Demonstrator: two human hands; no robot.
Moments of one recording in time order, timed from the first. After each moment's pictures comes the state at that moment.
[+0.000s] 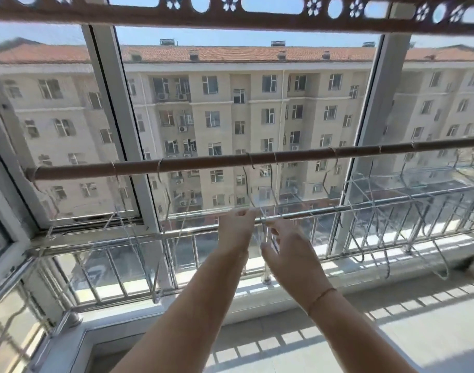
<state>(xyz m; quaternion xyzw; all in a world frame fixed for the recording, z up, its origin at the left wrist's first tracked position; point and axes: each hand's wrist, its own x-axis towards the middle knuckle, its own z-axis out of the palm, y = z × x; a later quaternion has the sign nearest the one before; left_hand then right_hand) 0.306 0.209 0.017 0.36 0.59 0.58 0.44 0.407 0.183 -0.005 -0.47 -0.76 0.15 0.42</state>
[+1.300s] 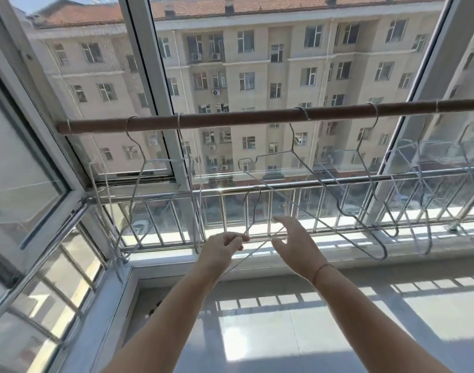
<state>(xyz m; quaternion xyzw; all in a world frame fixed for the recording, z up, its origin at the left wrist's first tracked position) 0.248 0.141 -0.100 0.44 0.68 0.45 0.37 0.409 0.199 -0.093 -0.47 -0.79 0.29 0.28</state>
